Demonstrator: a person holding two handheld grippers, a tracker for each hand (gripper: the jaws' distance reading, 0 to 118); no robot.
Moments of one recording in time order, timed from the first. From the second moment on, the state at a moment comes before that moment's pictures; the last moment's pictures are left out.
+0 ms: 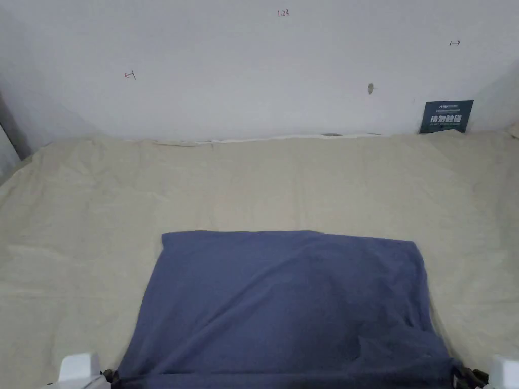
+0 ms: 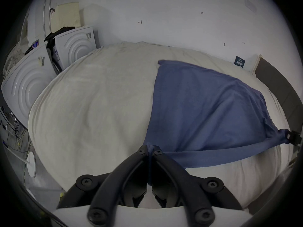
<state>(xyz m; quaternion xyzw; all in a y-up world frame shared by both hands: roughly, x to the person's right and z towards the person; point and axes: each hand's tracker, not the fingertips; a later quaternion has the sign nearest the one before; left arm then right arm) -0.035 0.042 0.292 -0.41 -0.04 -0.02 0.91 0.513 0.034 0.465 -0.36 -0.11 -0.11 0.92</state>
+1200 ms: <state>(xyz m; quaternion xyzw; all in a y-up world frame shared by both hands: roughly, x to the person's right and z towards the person) 0.059 0.185 0.352 -0.09 -0.09 -0.02 0.99 0.425 0.201 0.474 -0.11 -0.16 0.02 0.98</state>
